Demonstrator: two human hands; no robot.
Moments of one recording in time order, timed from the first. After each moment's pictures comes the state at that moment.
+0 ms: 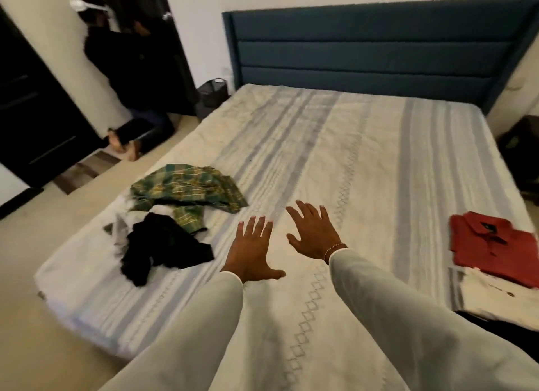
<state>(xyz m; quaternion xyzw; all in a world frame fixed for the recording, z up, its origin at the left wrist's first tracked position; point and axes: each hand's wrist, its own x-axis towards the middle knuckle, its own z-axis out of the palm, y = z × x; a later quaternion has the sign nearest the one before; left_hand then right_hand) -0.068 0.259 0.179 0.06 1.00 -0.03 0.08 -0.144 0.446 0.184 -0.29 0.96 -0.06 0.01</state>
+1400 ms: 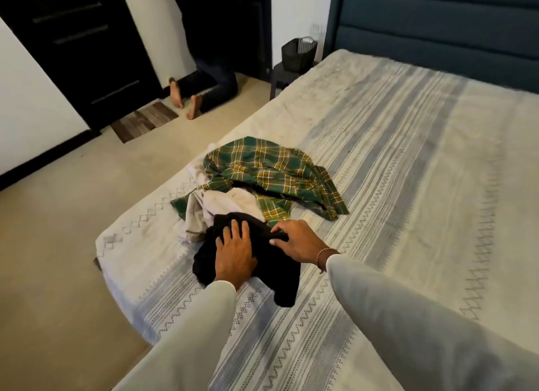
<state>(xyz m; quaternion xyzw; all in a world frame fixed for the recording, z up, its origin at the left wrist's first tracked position) -0.091 -0.136 0.046 -0.22 0.97 0.01 0.09 -0.201 0.016 0.089 -0.37 0.86 -0.27 0.19</state>
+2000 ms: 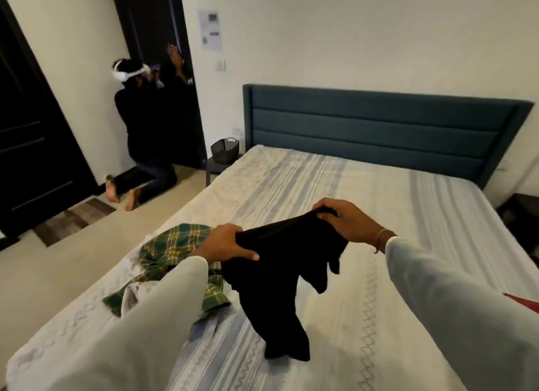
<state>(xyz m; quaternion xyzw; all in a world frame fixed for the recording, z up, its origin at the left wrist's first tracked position) -0.190 -0.022 0.318 0.01 0.95 0.30 0.08 -0.265 0.301 0.369 -0.33 0.89 -0.31 0.00</state>
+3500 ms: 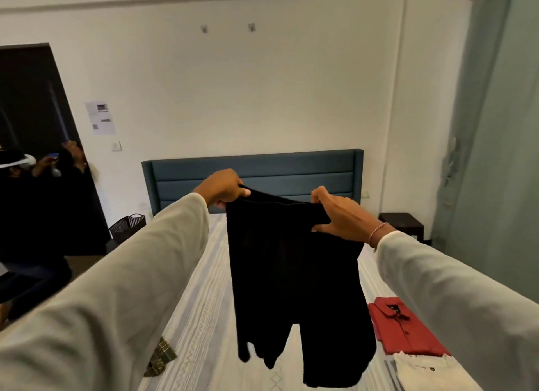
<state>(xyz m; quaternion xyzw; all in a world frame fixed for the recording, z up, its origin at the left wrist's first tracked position) -0.226 0.335 0.595 0.14 0.97 0.20 -0.04 -0.176 0.630 0.510 -0.24 0.94 -0.10 -0.21</state>
